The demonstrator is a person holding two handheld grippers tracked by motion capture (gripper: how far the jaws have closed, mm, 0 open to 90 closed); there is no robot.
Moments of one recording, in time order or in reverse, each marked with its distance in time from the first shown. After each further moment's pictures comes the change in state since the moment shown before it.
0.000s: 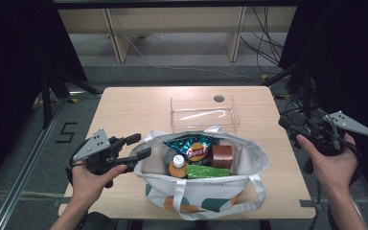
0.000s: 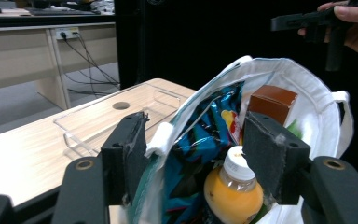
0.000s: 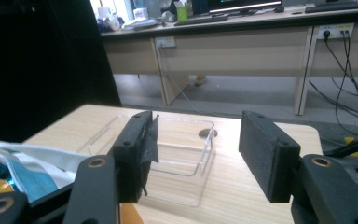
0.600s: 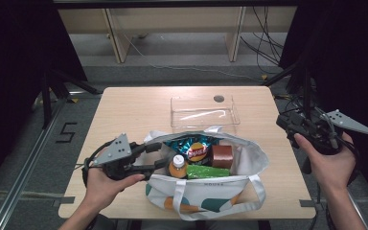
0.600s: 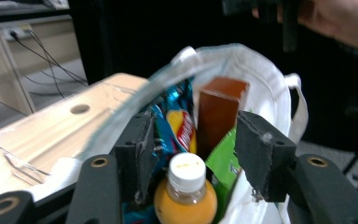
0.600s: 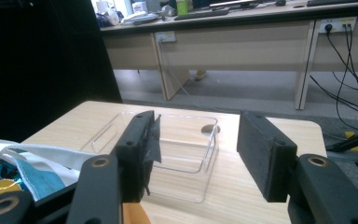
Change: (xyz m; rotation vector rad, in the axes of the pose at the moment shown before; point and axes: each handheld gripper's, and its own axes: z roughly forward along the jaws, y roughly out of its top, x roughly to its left) left arm -0.035 0.009 0.023 0.062 -0.142 0.063; right arm 0.008 0.003 0.002 0.003 0.008 -0.006
